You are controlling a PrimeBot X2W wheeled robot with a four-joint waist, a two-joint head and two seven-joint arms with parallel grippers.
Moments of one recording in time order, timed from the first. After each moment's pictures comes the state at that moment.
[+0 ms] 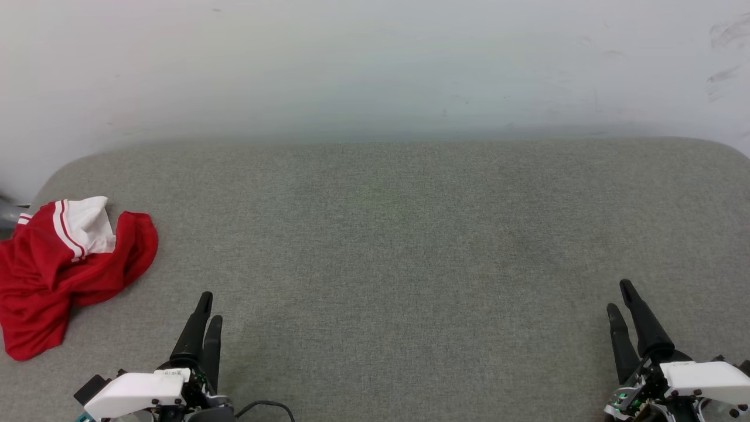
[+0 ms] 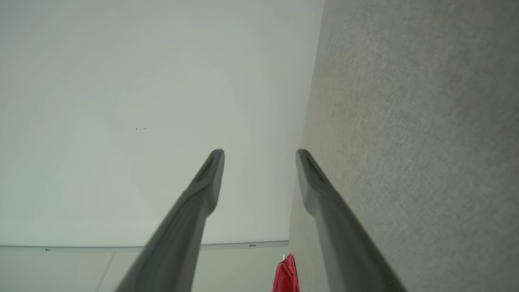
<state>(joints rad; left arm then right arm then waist) -0.07 0.05 0.11 0.28 -1.61 -0.13 0.11 -0.07 -0.05 -0.11 0.28 1.61 0.13 0.11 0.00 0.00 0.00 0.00</state>
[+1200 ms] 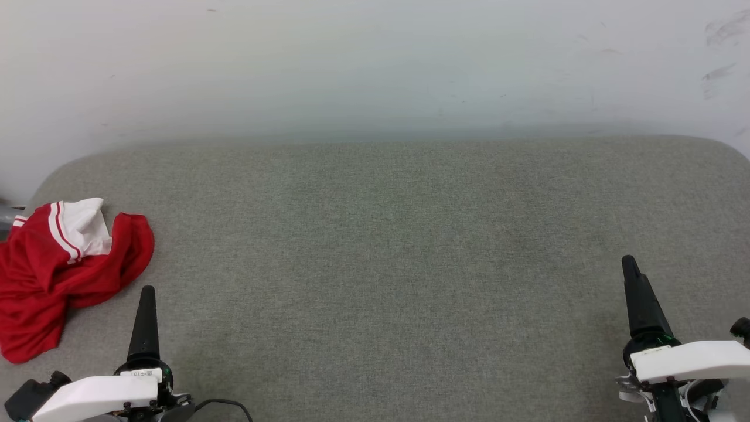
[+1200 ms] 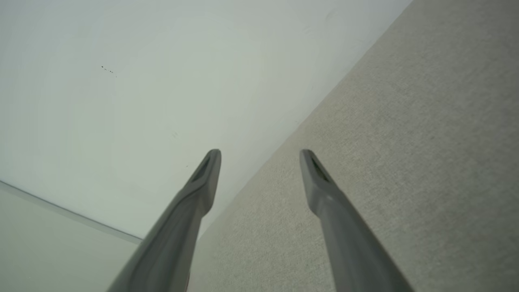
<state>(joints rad) -0.03 0.05 0.20 0.18 -1.31 -0.13 -0.04 -0.06 -0.05 -0.10 0.18 1.03 0.13 -0.04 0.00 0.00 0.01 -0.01</state>
